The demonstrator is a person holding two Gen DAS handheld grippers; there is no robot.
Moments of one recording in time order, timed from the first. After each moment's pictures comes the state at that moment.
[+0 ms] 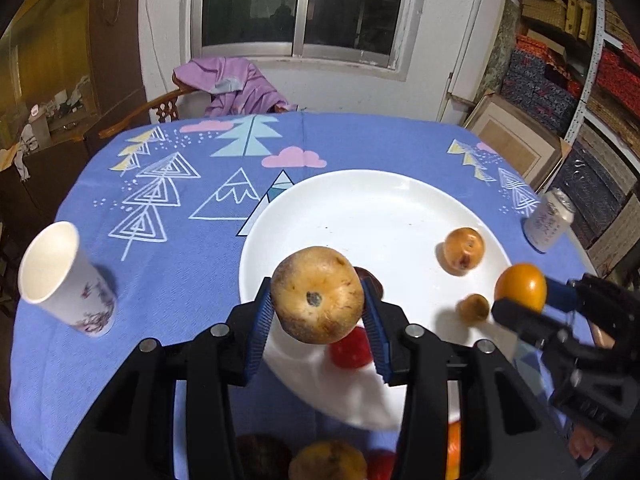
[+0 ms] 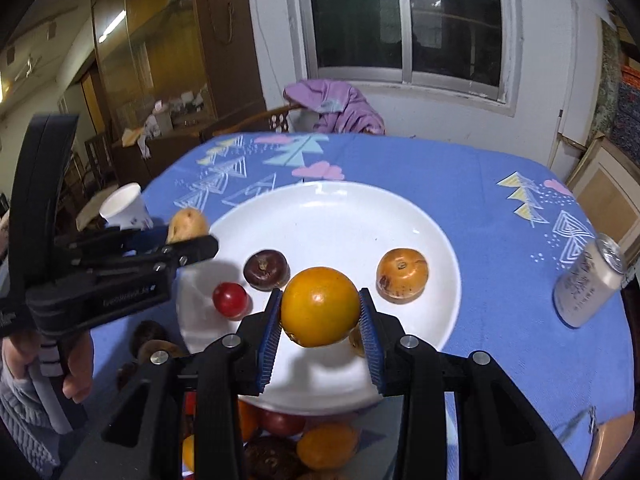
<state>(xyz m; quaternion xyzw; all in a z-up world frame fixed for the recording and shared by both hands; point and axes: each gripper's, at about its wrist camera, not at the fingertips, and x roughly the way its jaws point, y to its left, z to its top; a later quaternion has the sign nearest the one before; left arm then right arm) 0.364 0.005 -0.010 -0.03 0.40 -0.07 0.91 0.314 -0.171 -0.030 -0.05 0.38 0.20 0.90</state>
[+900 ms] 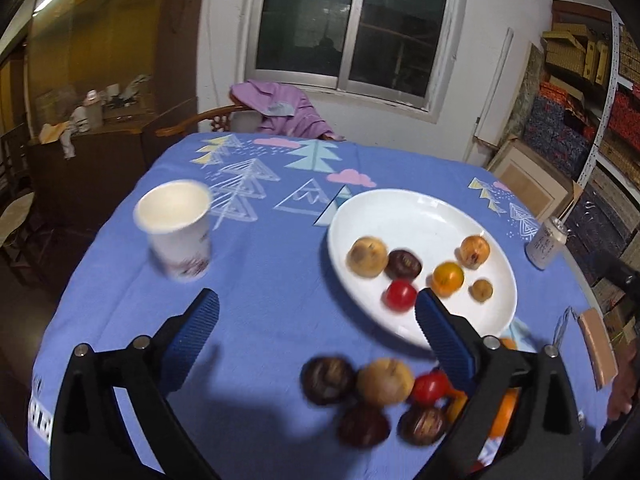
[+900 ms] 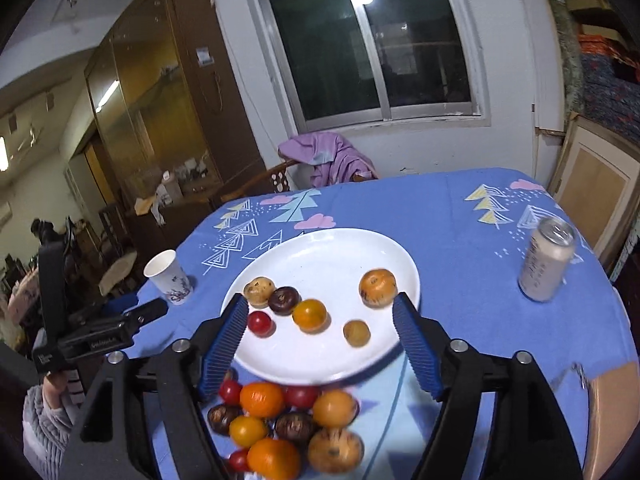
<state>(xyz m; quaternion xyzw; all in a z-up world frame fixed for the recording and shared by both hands) 0.241 0.068 0.012 -0.07 0.34 0.00 0.94 0.218 -0.251 0.024 0.08 0.29 0.20 0.93</state>
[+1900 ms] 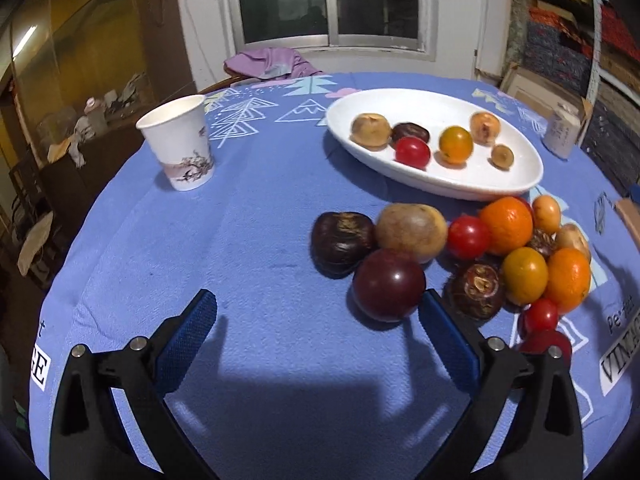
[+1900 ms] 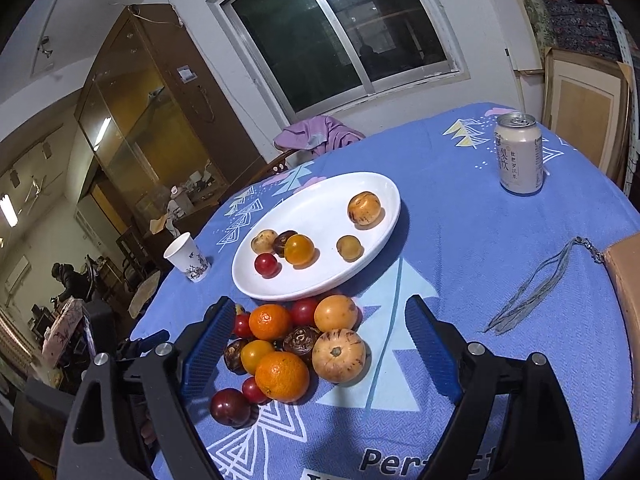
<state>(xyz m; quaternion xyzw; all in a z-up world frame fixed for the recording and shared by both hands) 0.196 0.044 -0.059 0.03 0.39 0.02 0.92 0.176 -0.284 -0.028 0.17 0.33 0.20 0.91</state>
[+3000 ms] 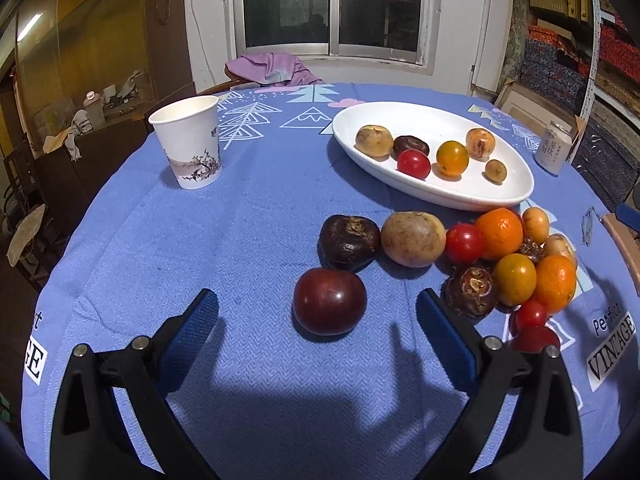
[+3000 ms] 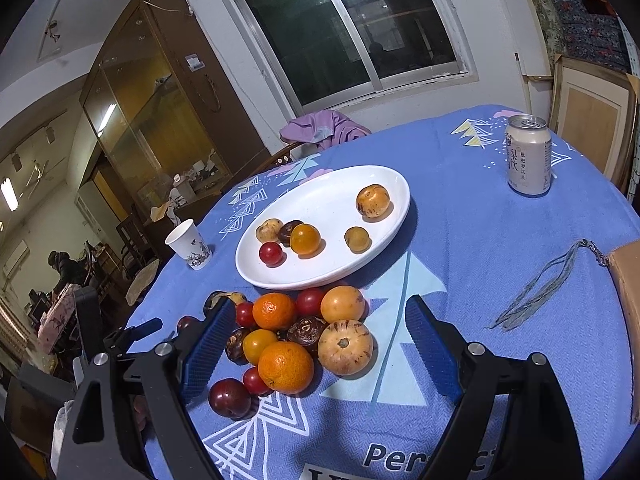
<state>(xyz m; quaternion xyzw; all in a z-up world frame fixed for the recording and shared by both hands) 0.186 0.054 -0.056 0.00 0.38 0.00 0.93 0.171 -0.273 -0.029 0.14 0.33 0.21 0.91</state>
